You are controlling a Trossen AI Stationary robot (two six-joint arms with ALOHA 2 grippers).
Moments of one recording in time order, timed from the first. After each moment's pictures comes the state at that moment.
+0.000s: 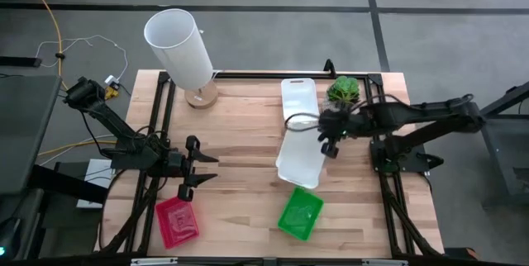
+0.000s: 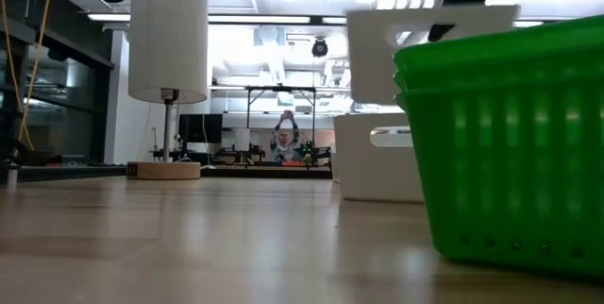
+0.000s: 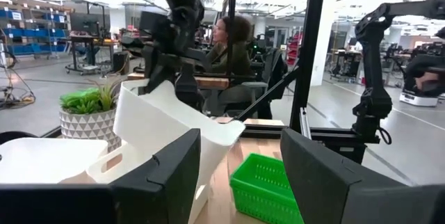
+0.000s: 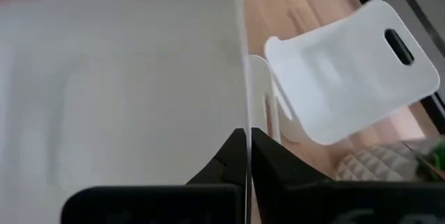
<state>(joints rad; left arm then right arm) -0.62 0.95 0.27 0.82 -0.72 0.03 0.10 1.16 1.09 -0.91 0.32 0.31</state>
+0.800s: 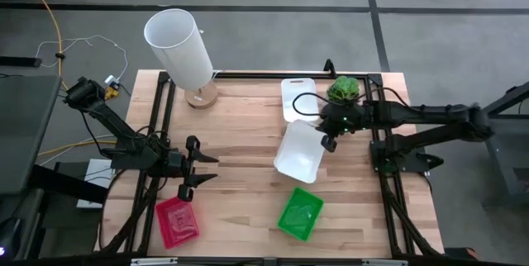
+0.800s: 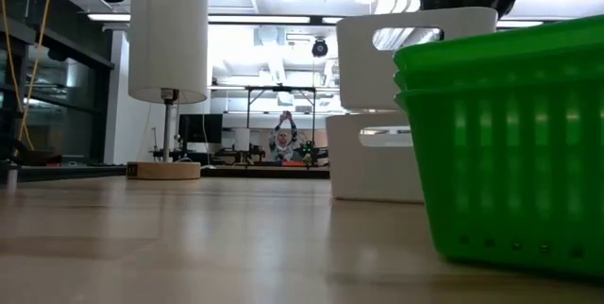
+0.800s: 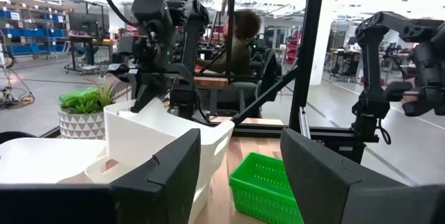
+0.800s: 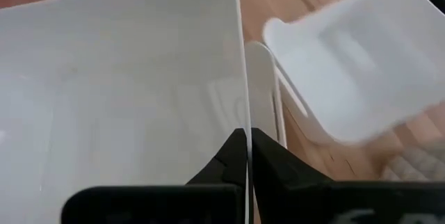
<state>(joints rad) -0.62 0.95 0.27 0.82 -0.72 0.03 -0.12 1.04 0.81 -0.62 0.08 0.27</state>
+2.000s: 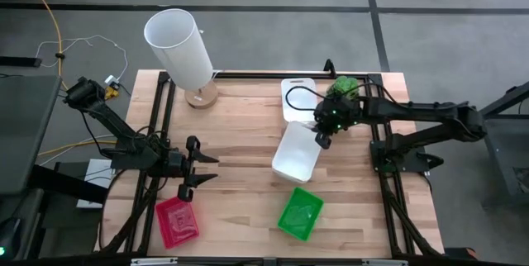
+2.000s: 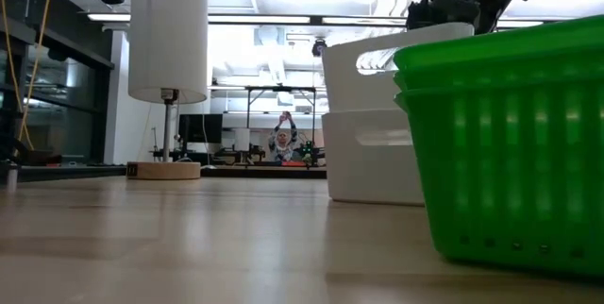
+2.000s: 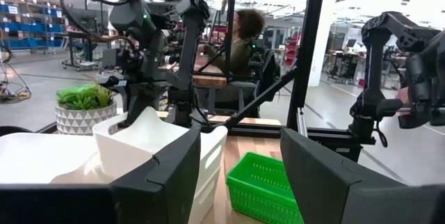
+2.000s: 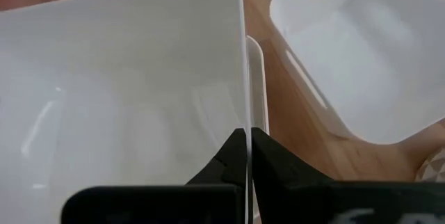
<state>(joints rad) -0.62 0.95 0.27 0.81 -0.72 0.00 -0.23 1.16 0.82 -0.58 -0.08 0.26</state>
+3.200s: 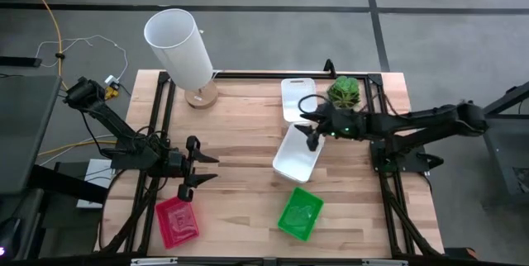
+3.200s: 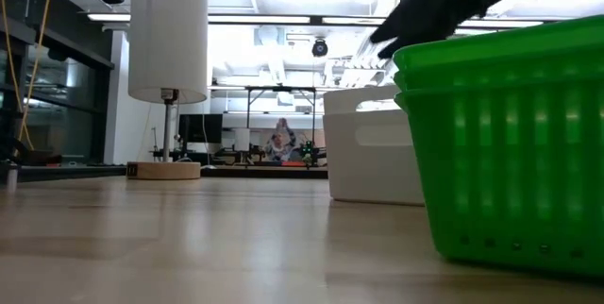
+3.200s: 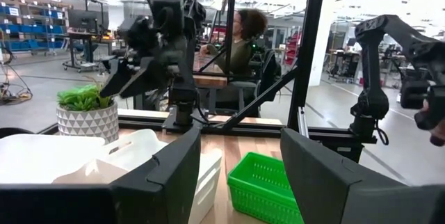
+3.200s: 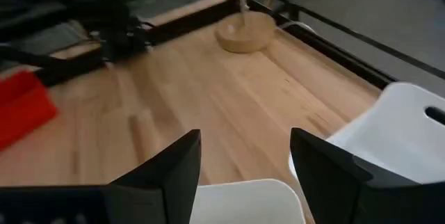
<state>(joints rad) -0.62 0.95 0.27 0.81 -0.72 0.01 -0.01 1.10 0.67 0.02 0.33 0.32</state>
